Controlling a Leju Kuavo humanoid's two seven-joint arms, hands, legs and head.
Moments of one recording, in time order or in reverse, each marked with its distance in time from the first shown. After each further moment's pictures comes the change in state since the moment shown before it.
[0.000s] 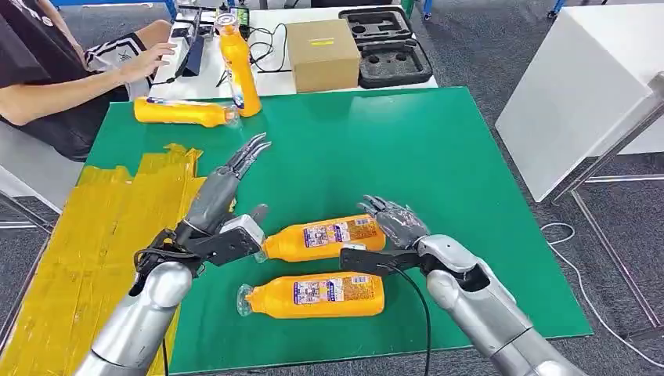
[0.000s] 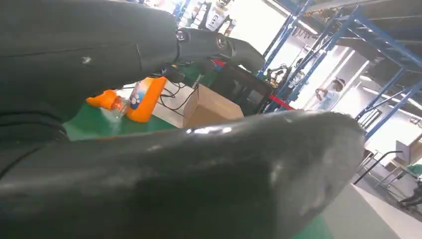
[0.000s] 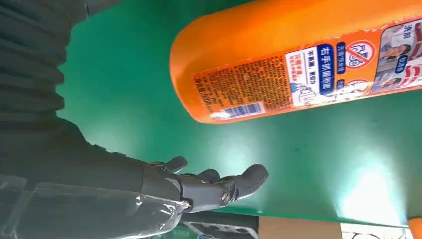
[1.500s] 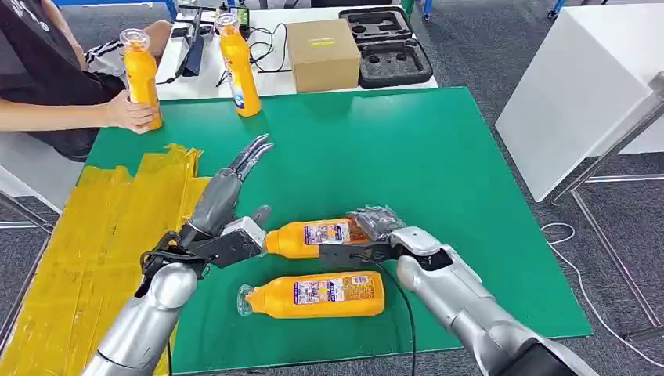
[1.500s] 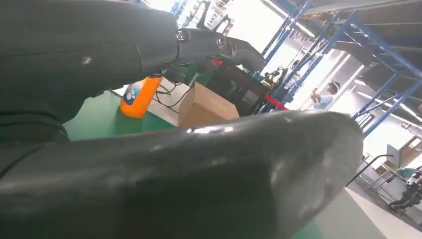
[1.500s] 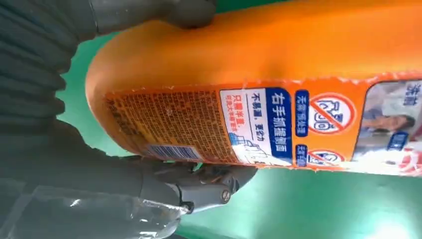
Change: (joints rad) left arm 0.006 -0.019 0.002 0.024 0.011 0.023 -0.030; right arm -0.171 0.187 0.087 0.453 0.069 -0.040 -0.024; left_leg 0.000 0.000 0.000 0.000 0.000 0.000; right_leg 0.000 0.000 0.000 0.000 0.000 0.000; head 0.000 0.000
